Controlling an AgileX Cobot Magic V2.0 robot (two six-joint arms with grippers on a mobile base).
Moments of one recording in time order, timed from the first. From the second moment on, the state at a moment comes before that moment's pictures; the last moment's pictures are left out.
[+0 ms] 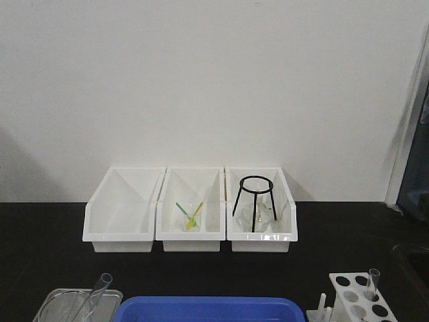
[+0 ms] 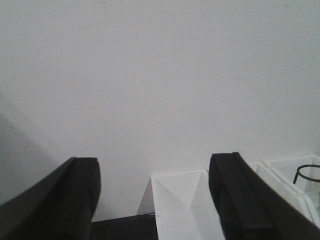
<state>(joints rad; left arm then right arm) -0.02 0.82 -0.70 0.25 -0.14 -0.17 0.07 0.80 -0.58 0.10 -0.14 -0.21</state>
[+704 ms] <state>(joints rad) -0.20 1.20 -0.45 0.74 -0.38 -0.24 0.07 0.80 -0.30 0.05 -0.40 -0.08</state>
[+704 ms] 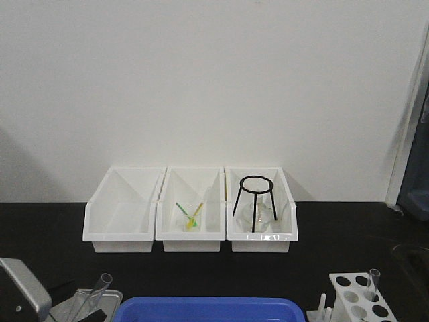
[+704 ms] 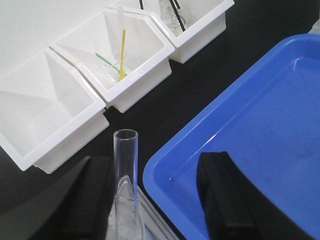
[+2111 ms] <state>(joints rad) -0.20 1.44 -0.61 0.49 -0.50 0.01 0.07 0.80 -0.30 0.05 -0.41 -0.08</state>
